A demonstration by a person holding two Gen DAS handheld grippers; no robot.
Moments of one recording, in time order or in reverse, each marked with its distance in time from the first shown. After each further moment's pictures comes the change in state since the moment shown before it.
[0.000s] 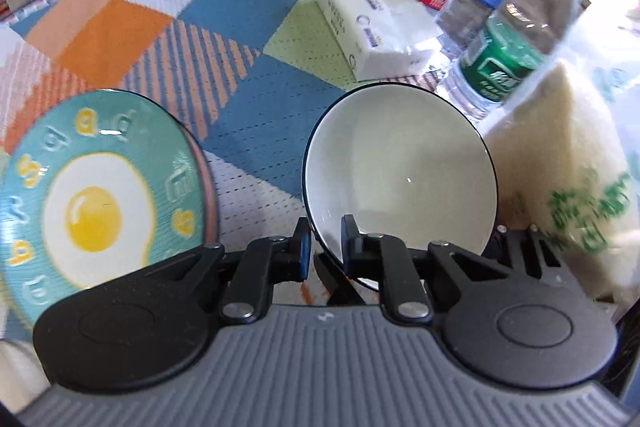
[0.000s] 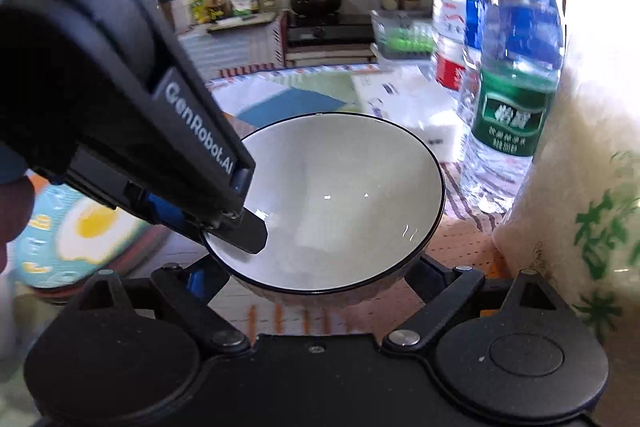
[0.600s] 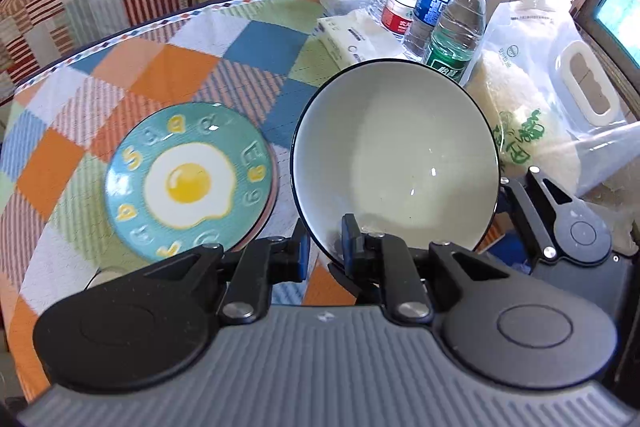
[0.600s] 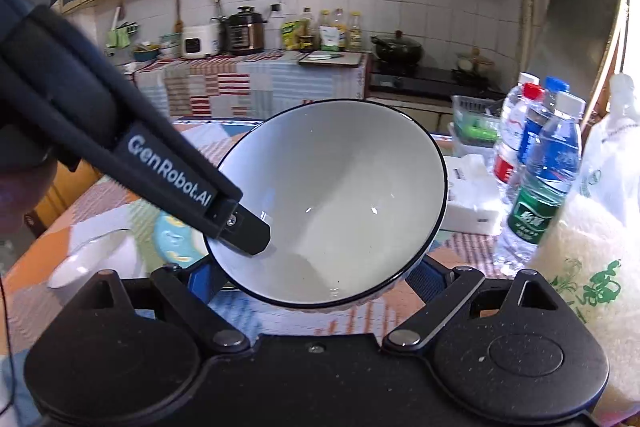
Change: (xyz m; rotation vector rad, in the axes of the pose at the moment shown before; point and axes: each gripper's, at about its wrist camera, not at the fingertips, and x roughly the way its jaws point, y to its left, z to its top) left arm -0.136 0.010 -0.066 0.093 -0.096 0.042; right arm -0.113 0.058 0.016 -0.195 -0.060 0.157
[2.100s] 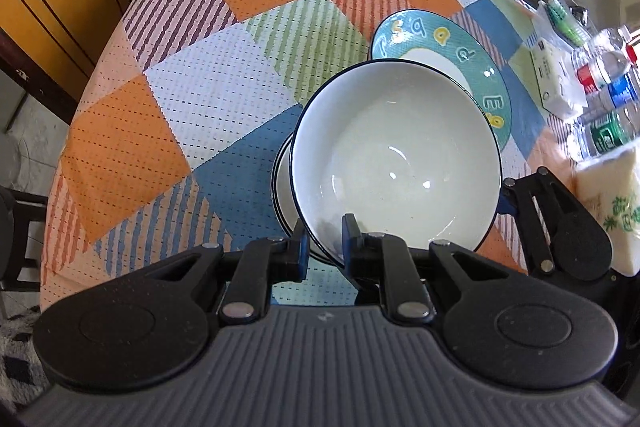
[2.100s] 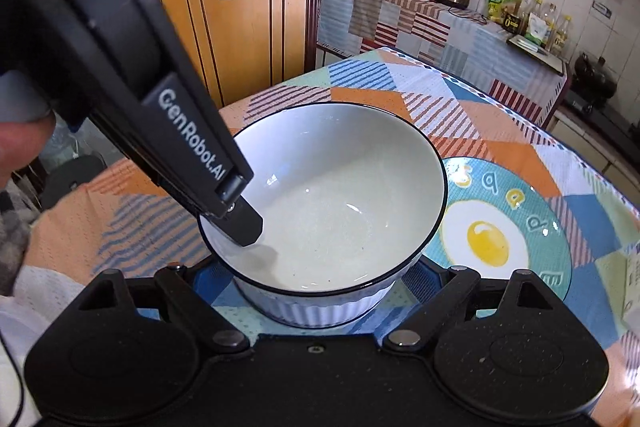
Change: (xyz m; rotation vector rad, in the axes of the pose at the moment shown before) left arm -0.019 0.202 -0.116 -0.591 0.123 0.108; right arm 0.056 0.191 0.006 -0.433 0.221 0.351
